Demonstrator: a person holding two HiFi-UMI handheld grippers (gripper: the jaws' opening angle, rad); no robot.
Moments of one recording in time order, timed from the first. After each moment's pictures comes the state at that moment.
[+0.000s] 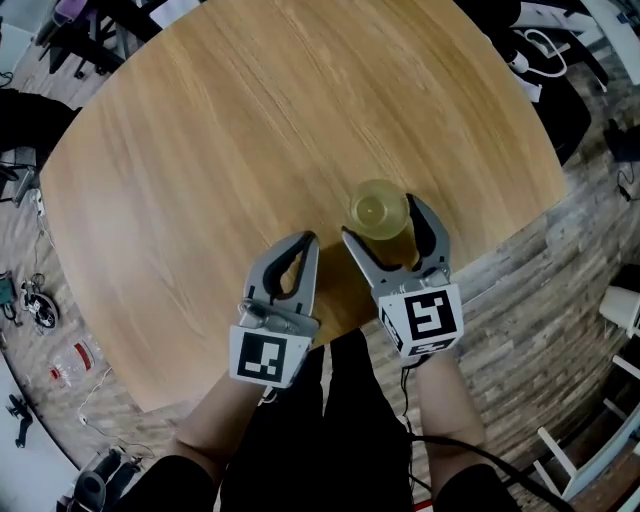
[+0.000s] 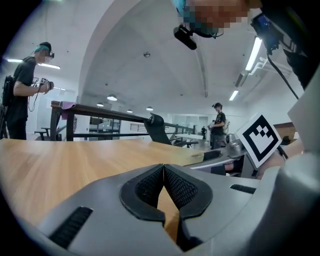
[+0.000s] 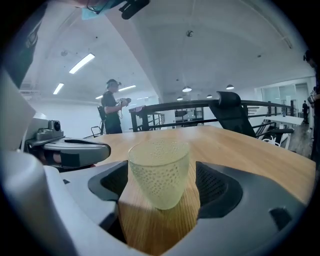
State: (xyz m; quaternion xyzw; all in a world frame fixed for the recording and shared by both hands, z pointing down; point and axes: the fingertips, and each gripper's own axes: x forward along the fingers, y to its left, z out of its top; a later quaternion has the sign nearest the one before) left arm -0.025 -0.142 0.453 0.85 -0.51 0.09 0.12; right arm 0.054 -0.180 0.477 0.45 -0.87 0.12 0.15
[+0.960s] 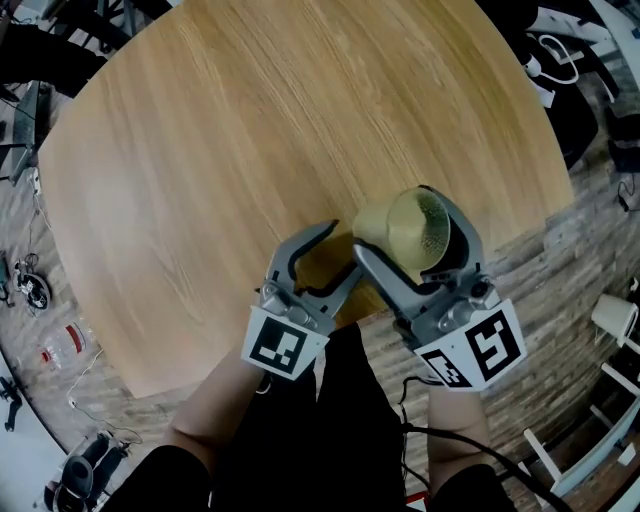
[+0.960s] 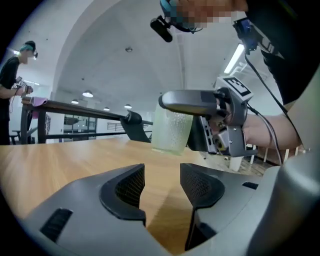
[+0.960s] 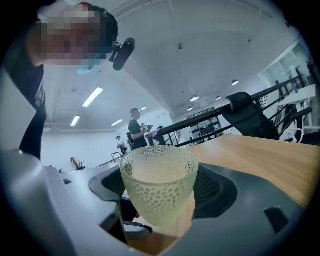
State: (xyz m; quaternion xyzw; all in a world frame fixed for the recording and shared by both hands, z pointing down) left arm 0.018 -0.125 0.468 0.91 -0.38 0.13 0.07; right arm 0.040 -0.169 0.379 0.36 -0.92 0.16 0.02
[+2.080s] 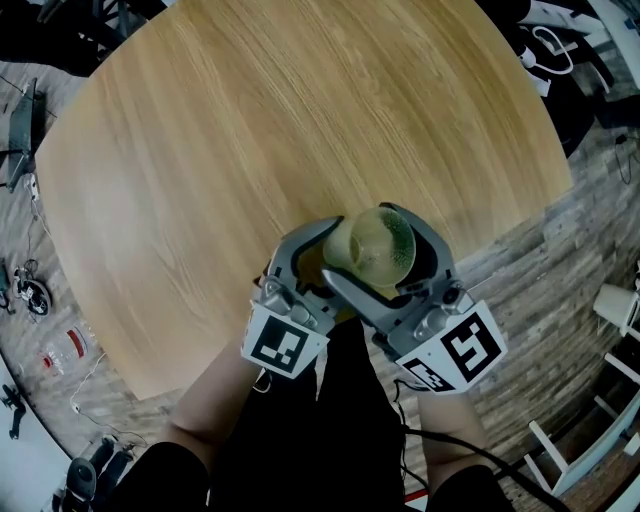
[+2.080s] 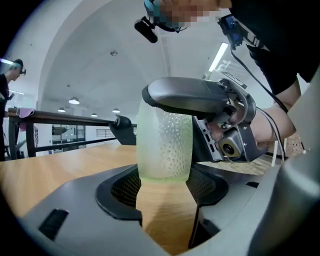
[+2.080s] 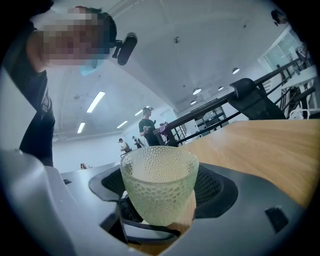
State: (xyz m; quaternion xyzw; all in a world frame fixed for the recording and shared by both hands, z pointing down) left arm 0.022 -0.109 0.463 0.93 -0.33 0.13 0.02; right arm 0.003 -0.129 0.392 0.32 -0.92 0.21 0.01
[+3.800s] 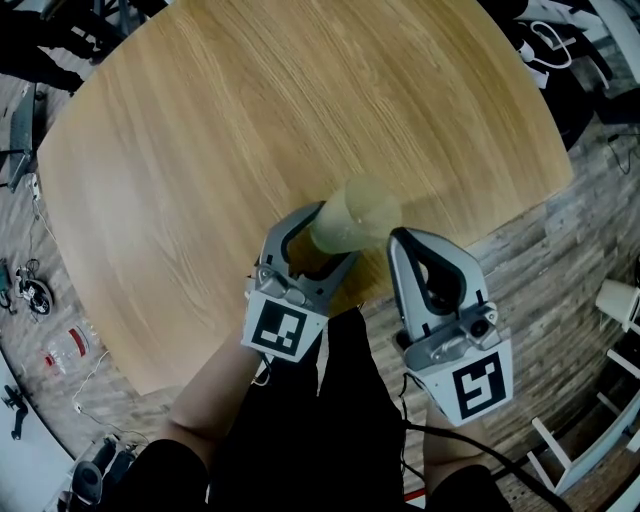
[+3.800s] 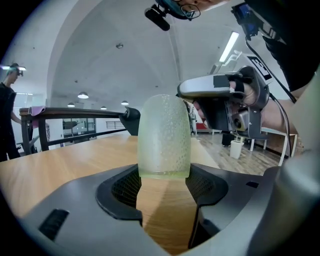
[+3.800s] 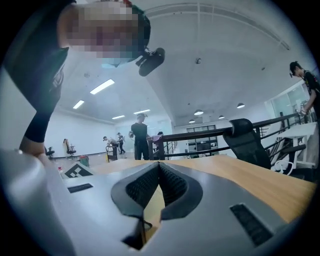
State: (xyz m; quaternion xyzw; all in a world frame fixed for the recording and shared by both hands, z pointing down) left arm -0.002 -0.114 0.478 0.91 -0.38 0.16 0.04; right arm 0.034 -0.112 0.353 0.40 -0.92 0.05 0.04
